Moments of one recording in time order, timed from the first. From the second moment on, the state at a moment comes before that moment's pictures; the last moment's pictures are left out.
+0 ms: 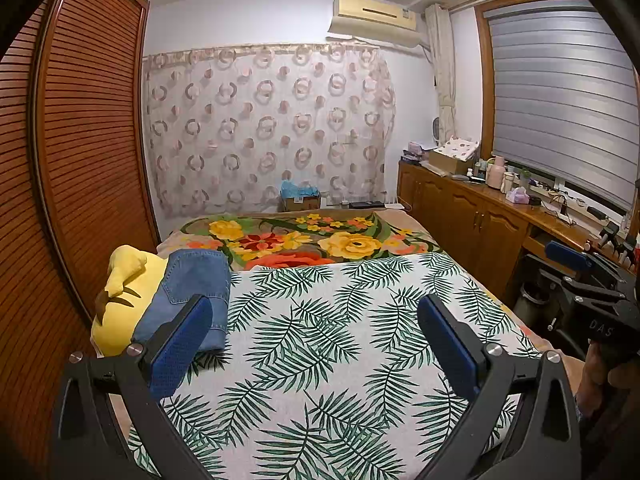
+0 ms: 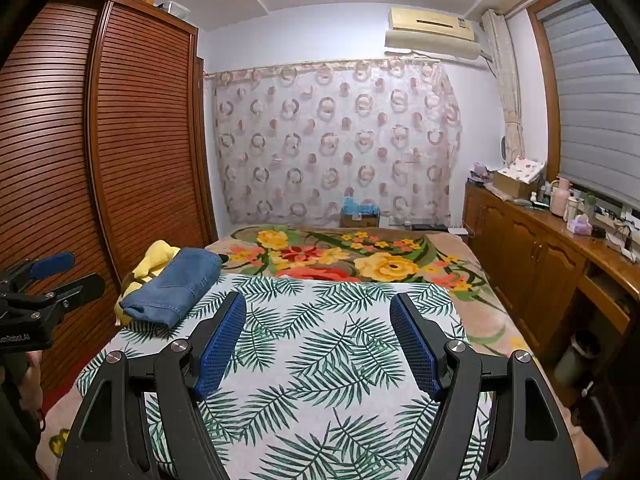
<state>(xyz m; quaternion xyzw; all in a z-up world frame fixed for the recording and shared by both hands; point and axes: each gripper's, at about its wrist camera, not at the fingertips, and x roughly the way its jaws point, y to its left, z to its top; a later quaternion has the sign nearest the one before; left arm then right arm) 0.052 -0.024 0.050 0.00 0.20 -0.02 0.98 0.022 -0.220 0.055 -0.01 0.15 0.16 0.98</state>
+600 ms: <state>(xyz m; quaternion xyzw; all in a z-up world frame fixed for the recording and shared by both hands) 0.052 -0.024 0.050 0.00 0.20 -0.02 0.98 0.023 -0.220 0.055 -0.01 0.15 0.16 0.98</state>
